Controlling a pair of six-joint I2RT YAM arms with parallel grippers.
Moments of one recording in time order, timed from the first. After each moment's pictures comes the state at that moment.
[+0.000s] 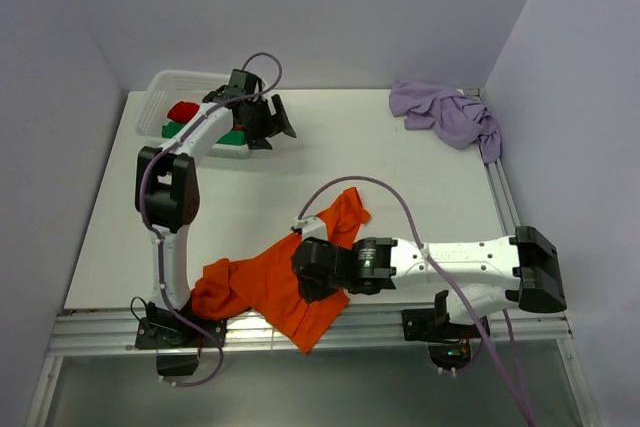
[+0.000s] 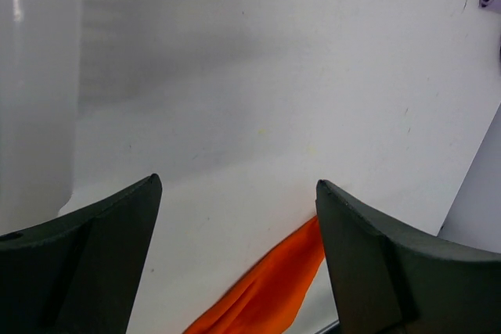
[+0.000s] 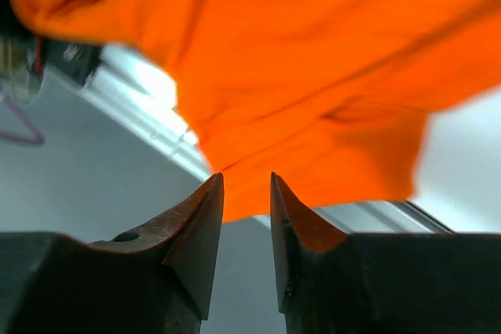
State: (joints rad) left arm -0.29 2.13 1.85 -0.66 0.32 -0.62; right arm 1.41 1.35 1.01 -0.64 0.20 0.90
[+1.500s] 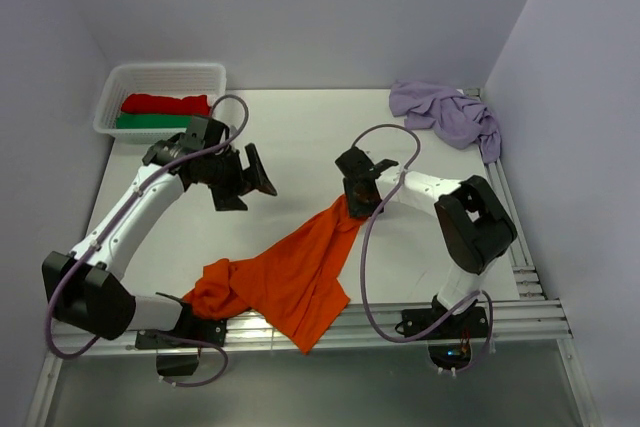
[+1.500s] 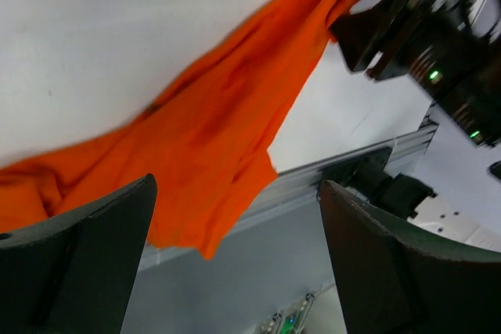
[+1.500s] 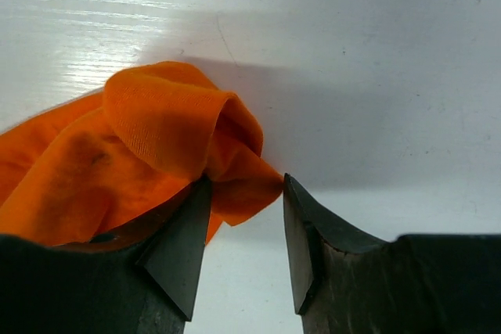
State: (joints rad) left arm -0.35 1.37 1.28 -0.93 0.37 -0.68; right arm 0.59 1.73 1.06 -0.58 0.22 0.46
